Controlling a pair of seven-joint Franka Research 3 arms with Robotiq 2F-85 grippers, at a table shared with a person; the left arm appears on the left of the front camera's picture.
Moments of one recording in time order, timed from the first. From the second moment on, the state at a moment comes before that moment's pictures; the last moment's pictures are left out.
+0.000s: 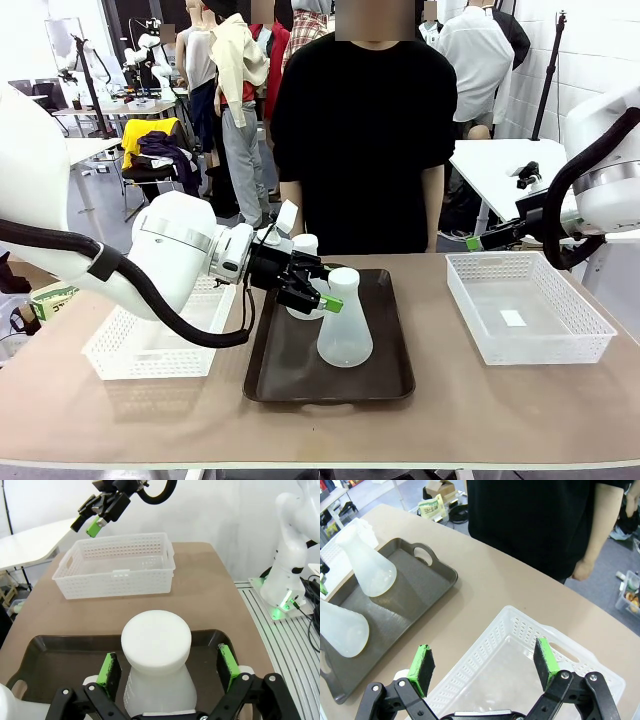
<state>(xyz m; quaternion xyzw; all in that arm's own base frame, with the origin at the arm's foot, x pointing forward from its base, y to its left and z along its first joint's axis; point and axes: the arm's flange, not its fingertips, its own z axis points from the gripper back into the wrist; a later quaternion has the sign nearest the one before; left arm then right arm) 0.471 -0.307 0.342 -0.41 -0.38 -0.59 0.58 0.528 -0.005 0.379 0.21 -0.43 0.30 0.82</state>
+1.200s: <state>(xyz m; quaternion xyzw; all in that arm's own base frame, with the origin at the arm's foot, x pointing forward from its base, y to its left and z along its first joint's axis) 0.471 -0.308 0.342 -0.41 -0.38 -0.59 0.58 0.528 -0.005 0.379 0.21 -0.43 0.30 0.82</state>
